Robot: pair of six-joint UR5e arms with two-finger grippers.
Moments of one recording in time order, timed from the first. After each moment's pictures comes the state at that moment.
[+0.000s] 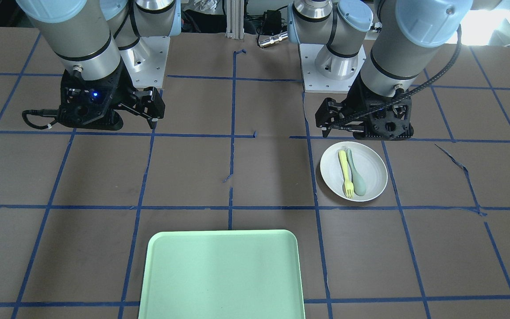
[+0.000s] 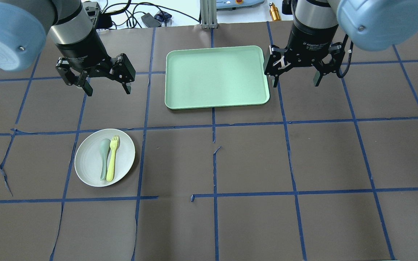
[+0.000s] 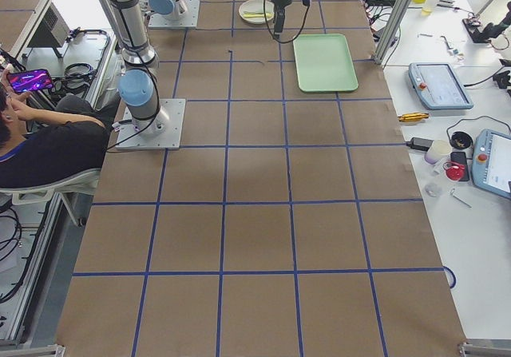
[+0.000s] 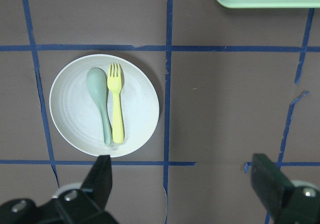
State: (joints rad) left arm -1.59 -1.68 -1.52 -1.61 1.57 -0.03; right arm 1.67 -1.46 1.48 -1.50 -1.58 0.14
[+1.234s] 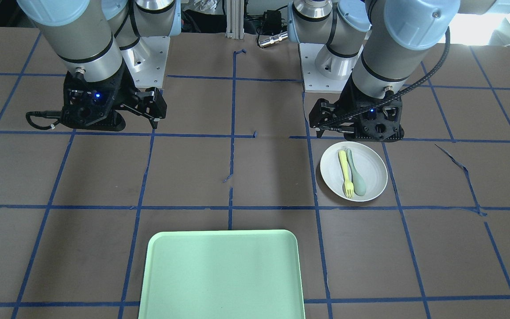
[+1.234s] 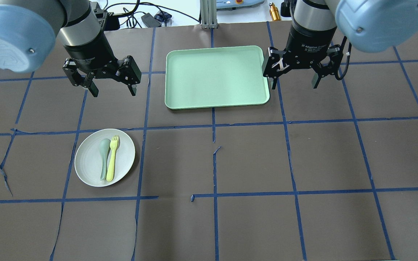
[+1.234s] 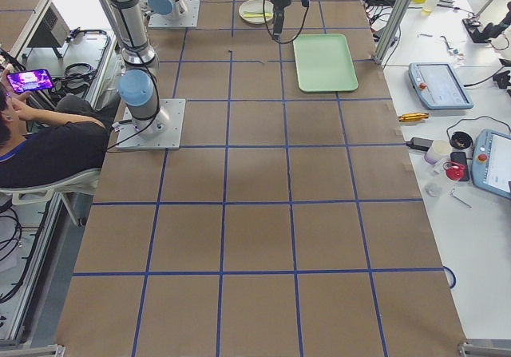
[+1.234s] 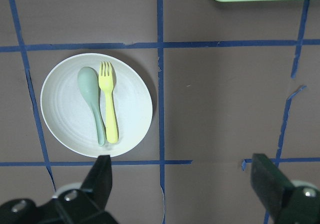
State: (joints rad) left arm -1.61 -1.68 -1.52 -1.60 1.57 -0.04; right arm 1.67 -1.46 1.48 -1.49 -1.57 0.14
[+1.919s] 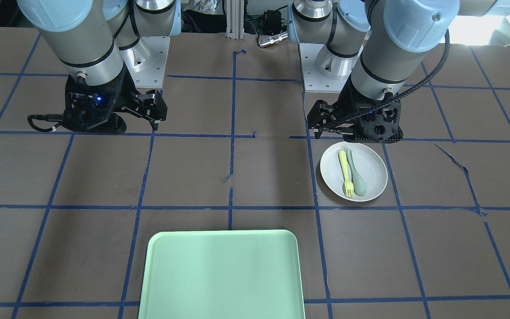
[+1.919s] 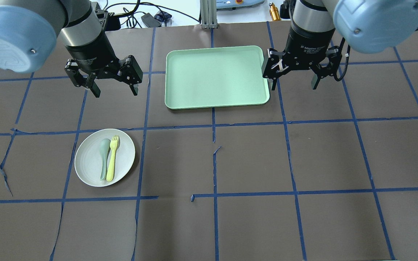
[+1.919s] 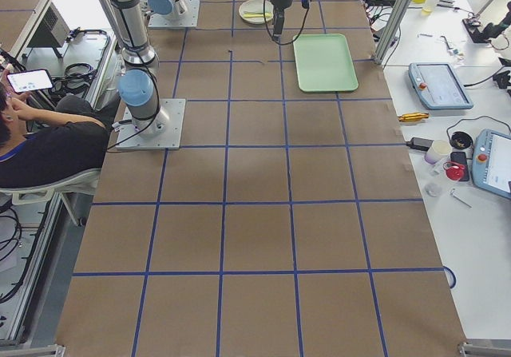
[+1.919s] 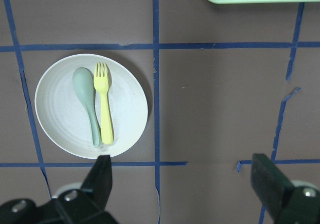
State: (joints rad) left arm -1.61 -1.69 -1.53 -1.60 1.56 -0.05; right arm 1.67 -1.45 1.49 -1.50 -1.57 0.14
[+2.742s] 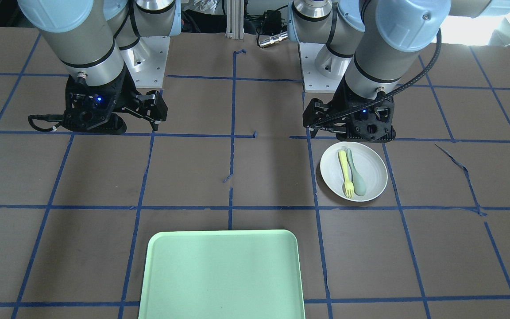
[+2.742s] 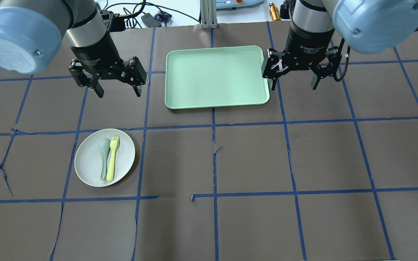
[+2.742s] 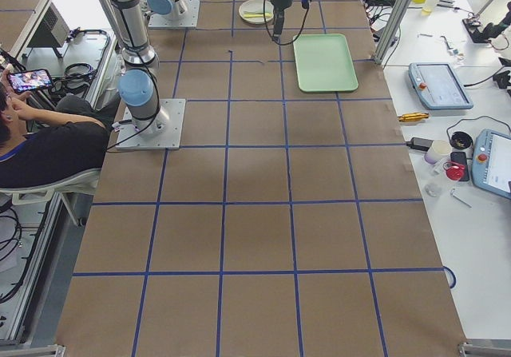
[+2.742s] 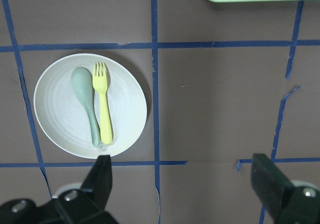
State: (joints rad) left arm -1.63 -1.69 -1.53 -1.60 1.56 -0.03; right arm 1.67 -1.45 1.49 -1.50 -1.57 0.14
